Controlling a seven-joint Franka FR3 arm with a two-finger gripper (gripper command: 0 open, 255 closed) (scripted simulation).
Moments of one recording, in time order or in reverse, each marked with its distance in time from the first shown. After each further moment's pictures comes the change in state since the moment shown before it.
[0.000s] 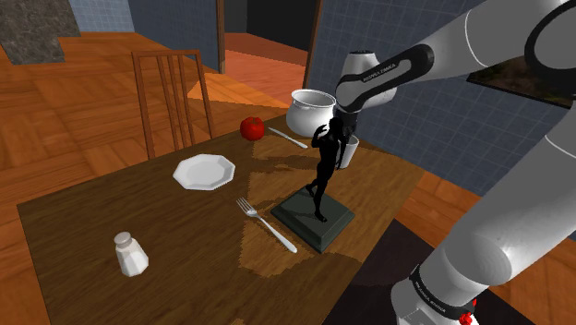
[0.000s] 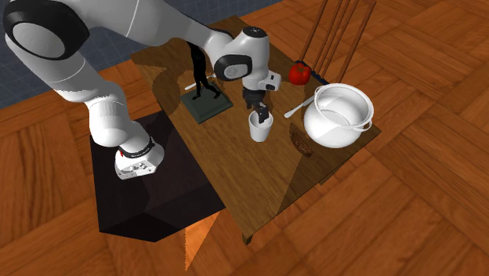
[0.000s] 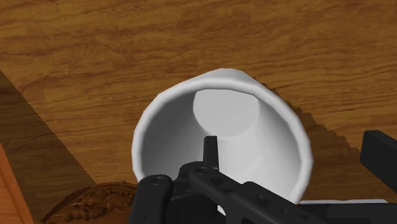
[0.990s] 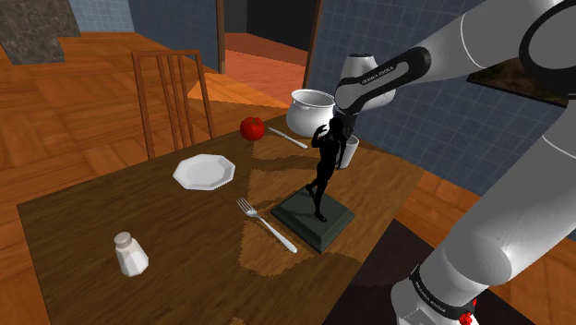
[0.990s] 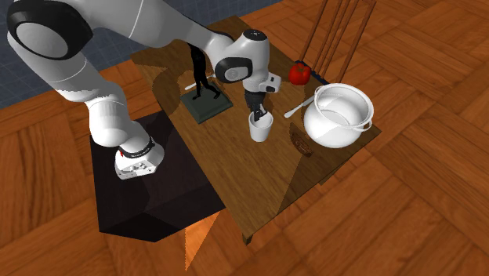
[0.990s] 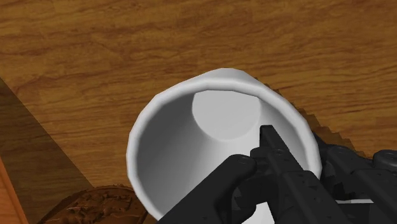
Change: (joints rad) arm -0.001 0.016 -0.001 -0.005 0.001 0.021 -0.001
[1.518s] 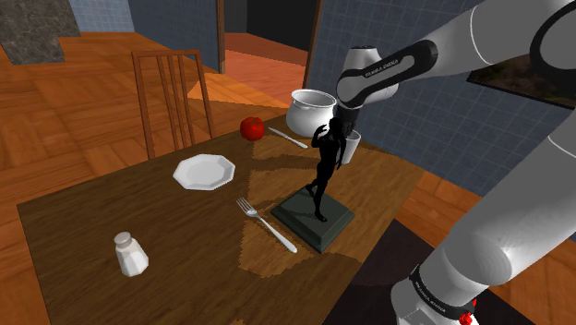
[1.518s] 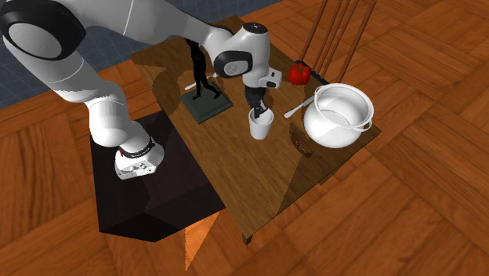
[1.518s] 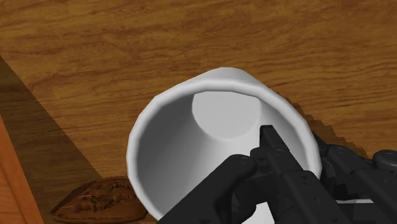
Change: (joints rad) arm 0.001 -0.032 0.001 0.022 -0.001 -0.054 -0.003
